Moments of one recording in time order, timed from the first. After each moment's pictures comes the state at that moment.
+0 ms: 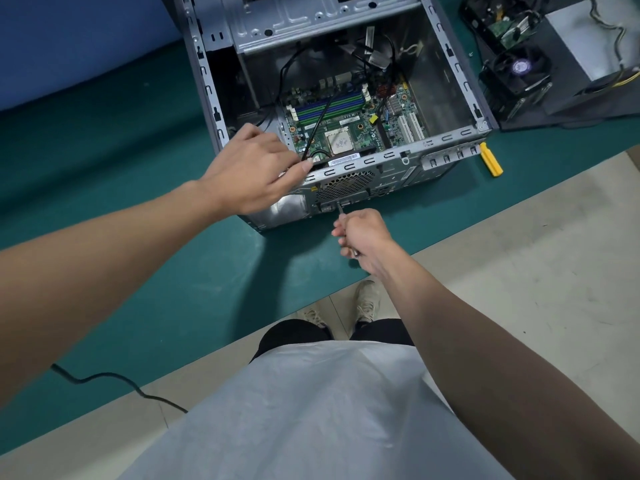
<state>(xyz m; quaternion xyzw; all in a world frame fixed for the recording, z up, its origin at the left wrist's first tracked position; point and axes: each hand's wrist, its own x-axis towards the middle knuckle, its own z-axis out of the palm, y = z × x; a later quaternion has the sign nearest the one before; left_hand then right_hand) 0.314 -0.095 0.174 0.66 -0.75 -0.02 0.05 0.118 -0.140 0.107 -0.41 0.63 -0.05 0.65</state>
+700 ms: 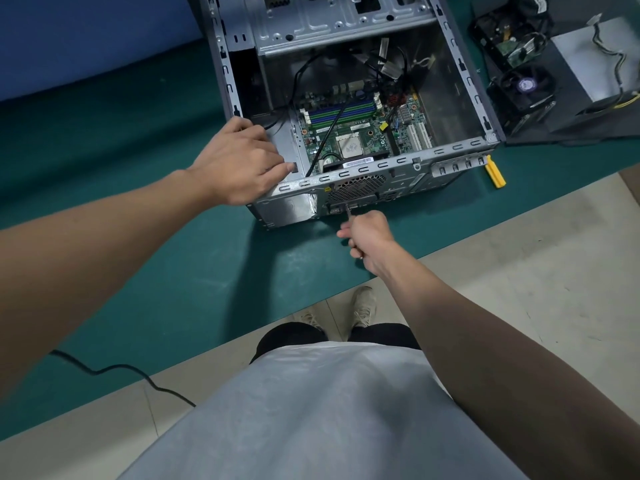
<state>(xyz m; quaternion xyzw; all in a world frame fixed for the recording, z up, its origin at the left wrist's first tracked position) 0.349 -0.082 0.169 0.67 -0.75 -0.01 -0.02 0.127 -0.141 0.101 -0.44 0.66 -0.05 0.61</state>
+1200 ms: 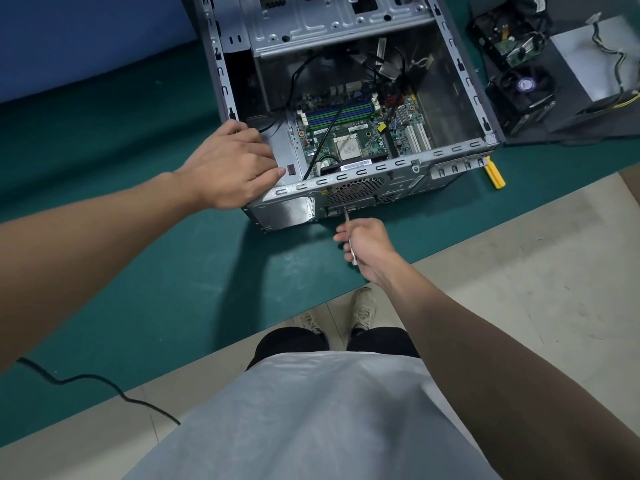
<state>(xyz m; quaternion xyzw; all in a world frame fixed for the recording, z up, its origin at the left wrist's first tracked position) 0.357 -0.079 0.169 0.64 -0.77 0.00 -0.01 0.119 -0.136 0.095 -0.41 0.63 -0.06 0.65</state>
